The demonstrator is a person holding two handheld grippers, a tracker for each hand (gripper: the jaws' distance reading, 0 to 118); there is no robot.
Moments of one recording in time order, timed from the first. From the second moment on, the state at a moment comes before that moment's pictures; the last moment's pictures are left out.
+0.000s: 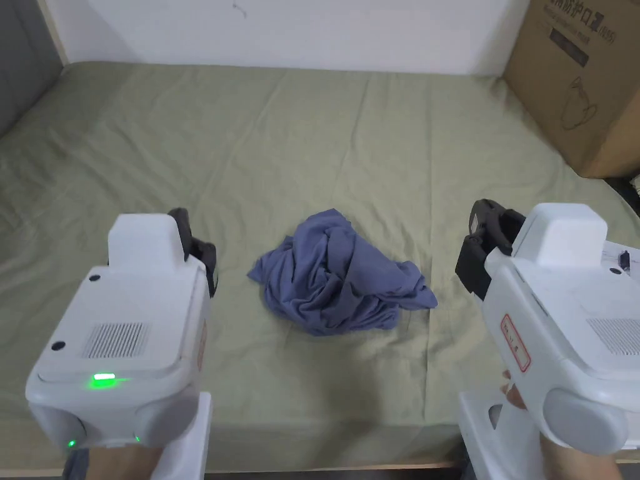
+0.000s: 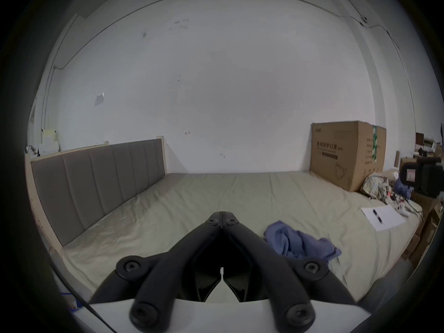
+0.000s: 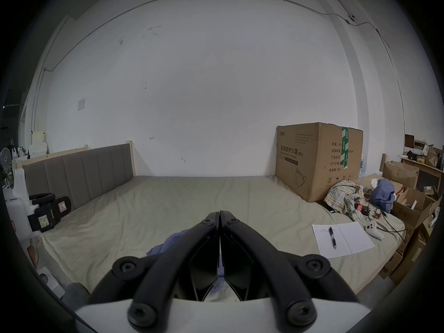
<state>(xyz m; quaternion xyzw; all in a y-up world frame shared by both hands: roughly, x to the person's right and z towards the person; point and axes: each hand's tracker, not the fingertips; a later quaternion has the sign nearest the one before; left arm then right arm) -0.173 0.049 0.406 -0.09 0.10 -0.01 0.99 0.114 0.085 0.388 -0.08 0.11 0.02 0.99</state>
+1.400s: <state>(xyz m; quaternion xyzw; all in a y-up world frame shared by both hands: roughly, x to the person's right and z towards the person) -0.172 -0.086 0.126 -0.56 0.02 0.06 0.83 0.142 0.032 0.323 -0.21 0.07 0.01 0.98</state>
